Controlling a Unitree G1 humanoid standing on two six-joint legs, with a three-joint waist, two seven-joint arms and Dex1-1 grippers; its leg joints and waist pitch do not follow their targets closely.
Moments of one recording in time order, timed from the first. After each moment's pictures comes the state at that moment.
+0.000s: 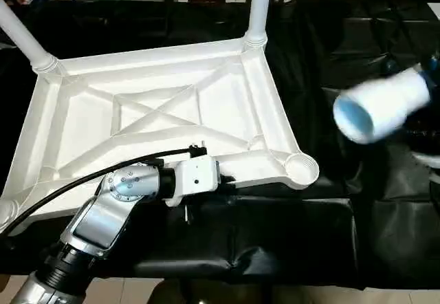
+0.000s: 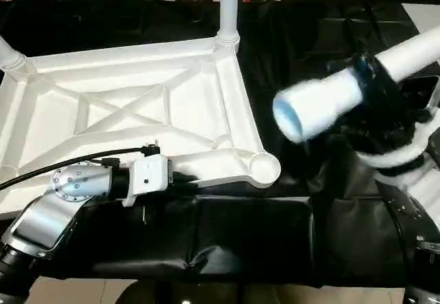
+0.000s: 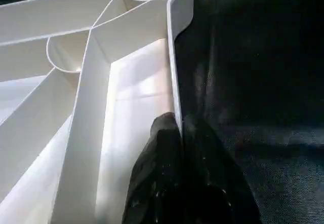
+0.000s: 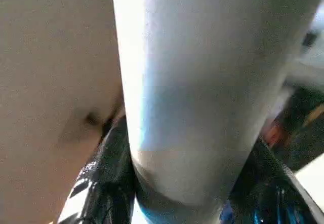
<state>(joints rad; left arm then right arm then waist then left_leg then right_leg) -0.35 0.46 -0.33 -0.06 0.05 0.10 -1.04 -0.32 -0.51 -0.47 0.05 1.96 0.90 0.44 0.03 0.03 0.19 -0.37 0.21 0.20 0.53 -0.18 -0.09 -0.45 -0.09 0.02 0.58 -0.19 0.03</state>
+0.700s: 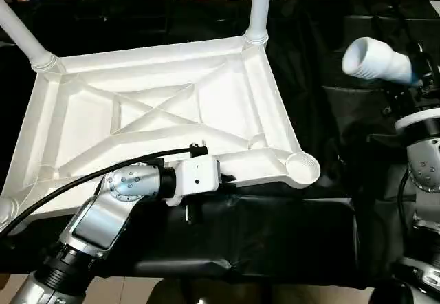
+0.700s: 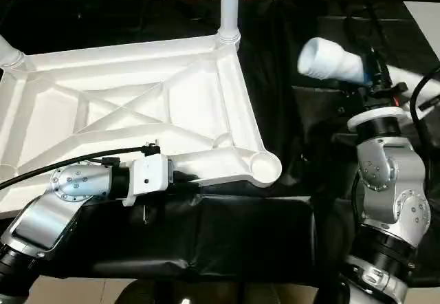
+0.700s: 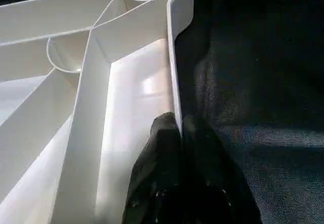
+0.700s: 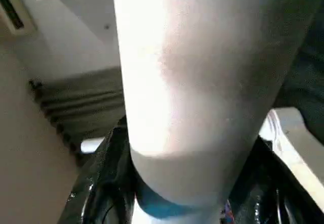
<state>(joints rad) -0.34 0.46 -0.33 -0.08 0.05 0.11 -1.04 -0.48 -0.20 -0.66 0.10 1.97 0.53 -0.23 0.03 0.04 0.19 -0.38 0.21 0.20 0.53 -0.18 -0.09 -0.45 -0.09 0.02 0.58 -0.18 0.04</state>
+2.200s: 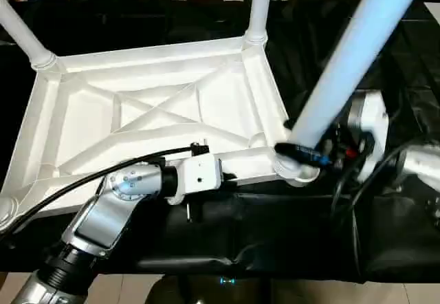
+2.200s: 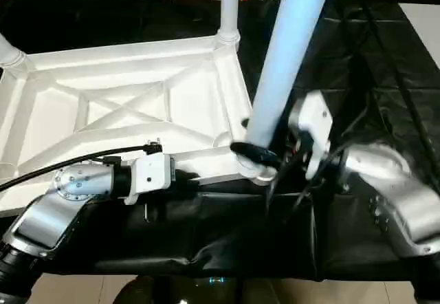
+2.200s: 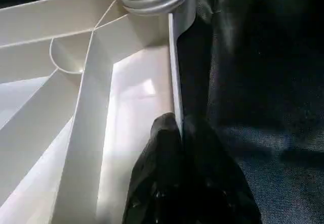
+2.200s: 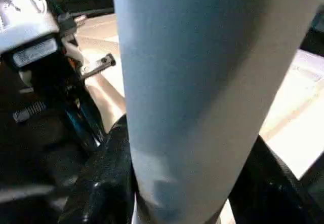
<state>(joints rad) -0.35 0.45 -0.33 -0.08 0.07 0.13 -1.02 -0.28 -0.79 0.12 -0.19 0.63 0.22 0.84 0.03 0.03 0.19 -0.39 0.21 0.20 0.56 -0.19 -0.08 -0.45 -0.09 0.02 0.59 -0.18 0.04</state>
